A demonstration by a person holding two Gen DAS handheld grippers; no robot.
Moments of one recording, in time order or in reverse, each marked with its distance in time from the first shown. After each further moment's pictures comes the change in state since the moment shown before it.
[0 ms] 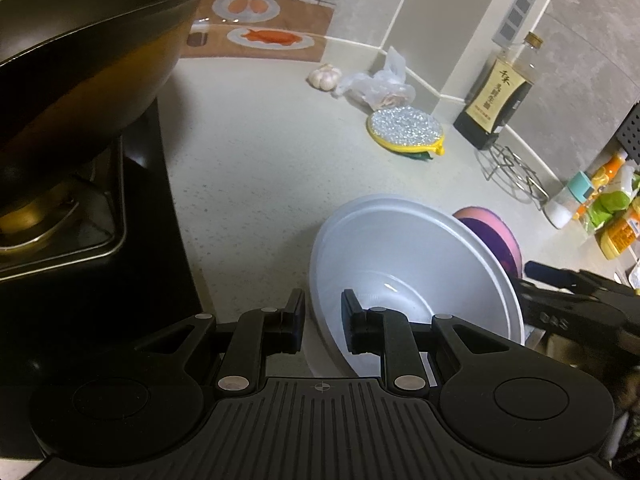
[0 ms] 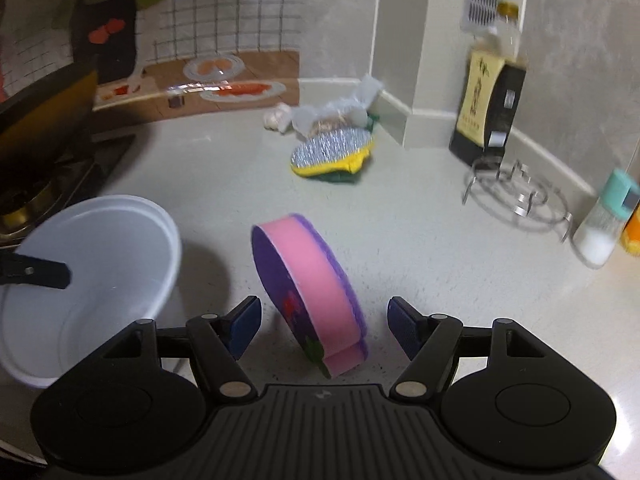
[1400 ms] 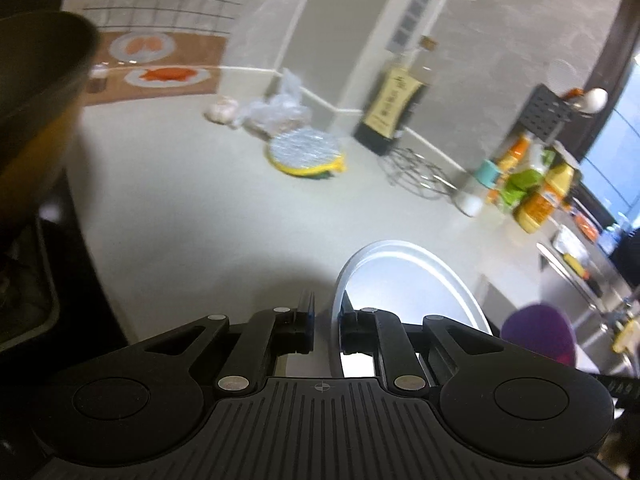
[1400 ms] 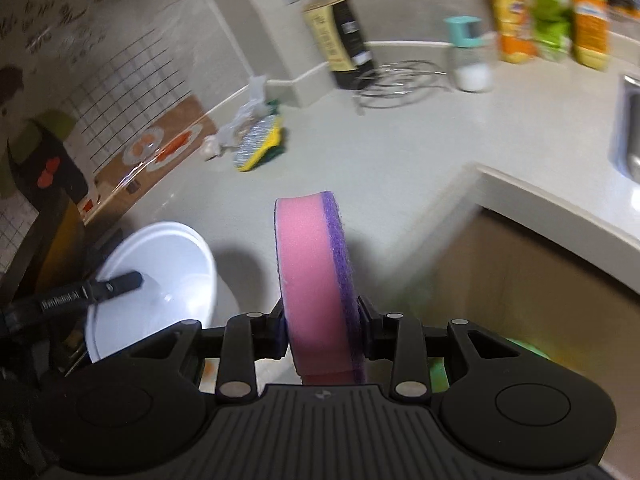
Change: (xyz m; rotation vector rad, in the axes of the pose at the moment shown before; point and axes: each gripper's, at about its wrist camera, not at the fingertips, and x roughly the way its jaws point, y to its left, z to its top) left arm -0.014 -0.016 0.003 0.172 -0.053 -0.286; right arm -0.130 -0.010 -0.077 0.606 0.016 -0.023
